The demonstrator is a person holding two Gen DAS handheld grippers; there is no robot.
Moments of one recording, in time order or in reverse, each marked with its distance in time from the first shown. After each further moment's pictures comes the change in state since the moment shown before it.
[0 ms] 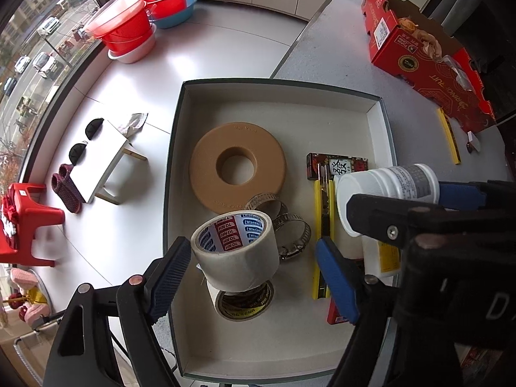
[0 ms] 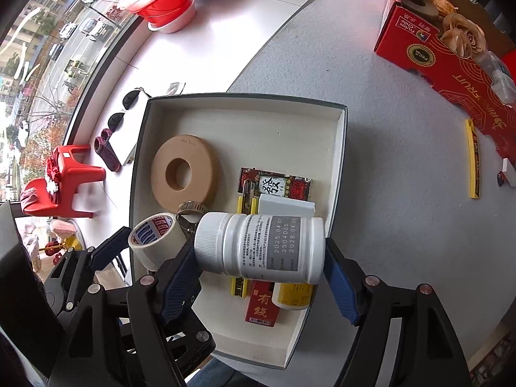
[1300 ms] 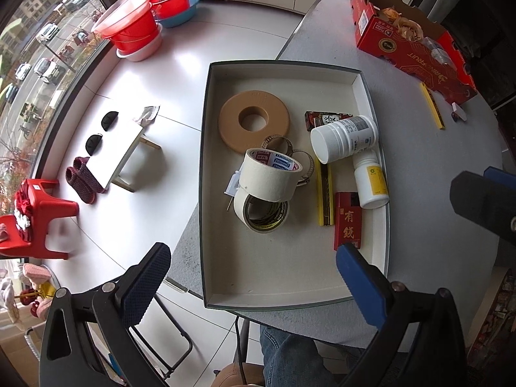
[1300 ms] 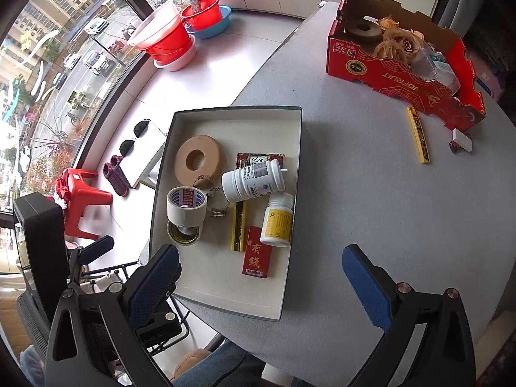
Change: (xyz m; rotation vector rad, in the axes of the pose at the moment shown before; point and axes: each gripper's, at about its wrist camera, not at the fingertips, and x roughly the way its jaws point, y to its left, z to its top) left arm -0.054 0.005 -0.057 0.026 0.021 0.041; right arm -0.081 -0.006 -0.089 0.038 -0.193 -0.008
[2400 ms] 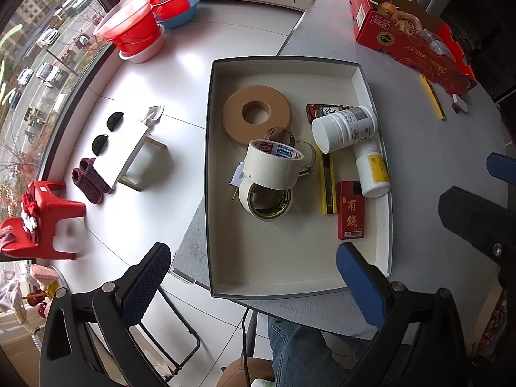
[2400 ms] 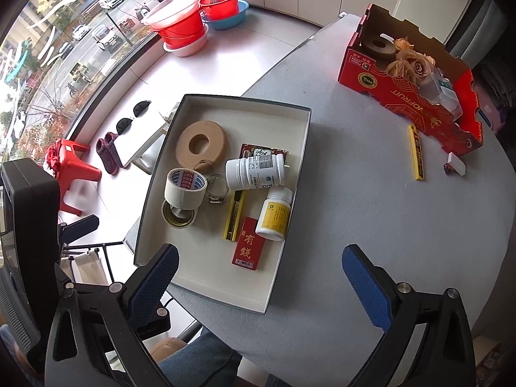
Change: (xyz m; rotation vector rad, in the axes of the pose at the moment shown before) left arm -0.006 -0.001 -0.007 0.019 0.005 0.030; right arm 0.000 0.019 -0.010 -0.134 0.003 -0.073
